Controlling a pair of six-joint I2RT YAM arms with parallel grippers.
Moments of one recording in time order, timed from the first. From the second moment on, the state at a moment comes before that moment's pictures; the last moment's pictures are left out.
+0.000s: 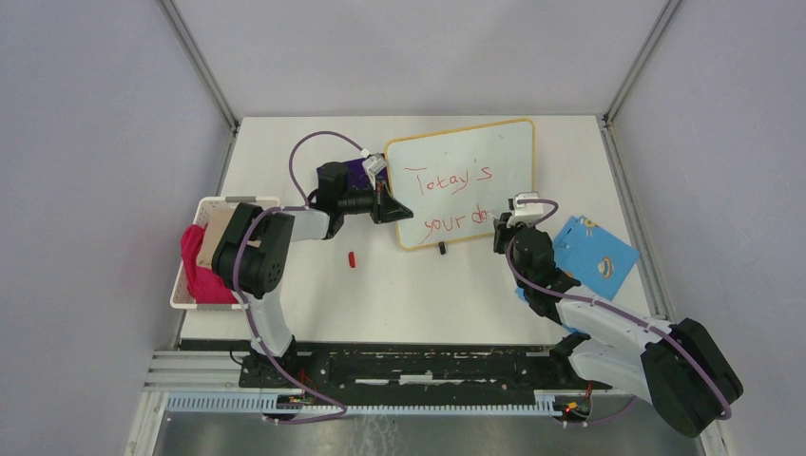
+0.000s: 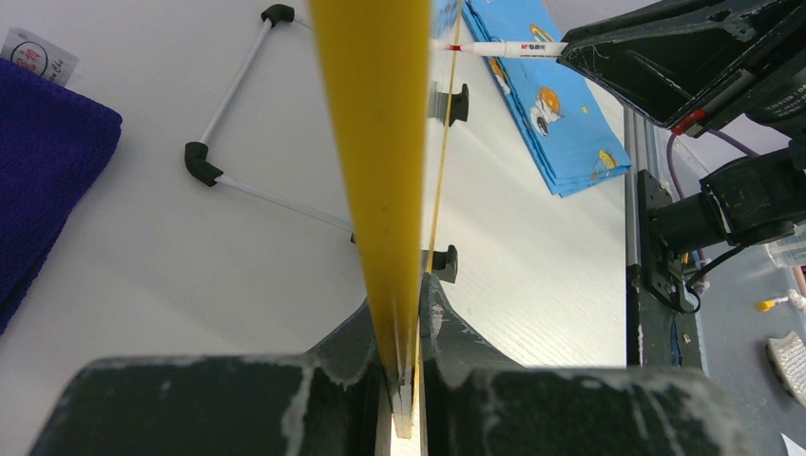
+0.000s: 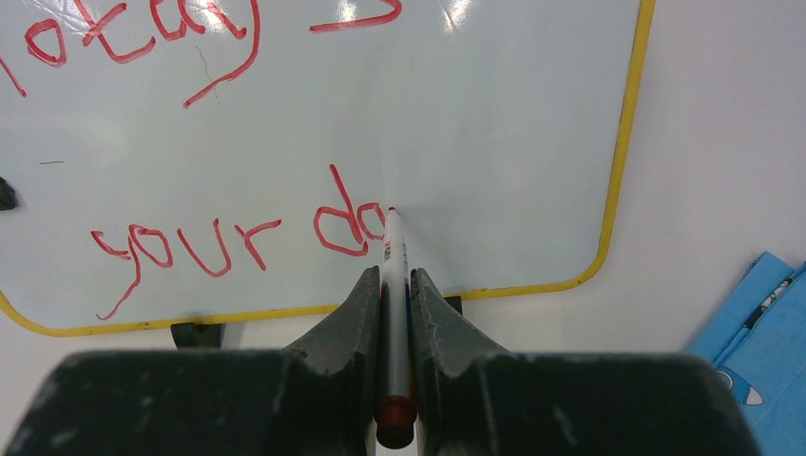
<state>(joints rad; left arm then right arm) -0.32 1.88 0.92 0.58 0.98 -0.25 0.58 1.06 0.35 0.48 0.45 0.16</state>
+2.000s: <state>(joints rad) -0.32 1.88 0.92 0.57 0.98 -0.25 0.53 1.07 0.37 0.49 0.46 0.17</state>
